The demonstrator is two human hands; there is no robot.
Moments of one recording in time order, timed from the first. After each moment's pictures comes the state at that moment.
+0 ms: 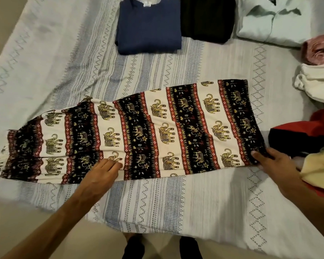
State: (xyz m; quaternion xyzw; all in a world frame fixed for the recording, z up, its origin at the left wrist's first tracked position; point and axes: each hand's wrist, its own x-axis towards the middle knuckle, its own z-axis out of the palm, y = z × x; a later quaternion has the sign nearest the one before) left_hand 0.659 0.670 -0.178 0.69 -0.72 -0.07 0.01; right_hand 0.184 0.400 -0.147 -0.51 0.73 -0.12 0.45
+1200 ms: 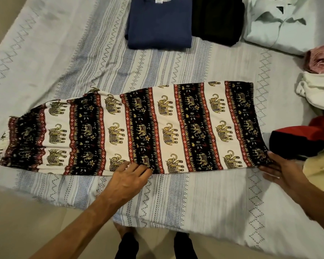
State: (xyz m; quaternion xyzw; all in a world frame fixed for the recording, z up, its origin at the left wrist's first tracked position) left_hand 0.592 0.667 -0.187 0.64 -0.77 -0.02 0.05; right_hand 0.164 0.397 -0.140 -0.30 0.73 -0.19 0.58
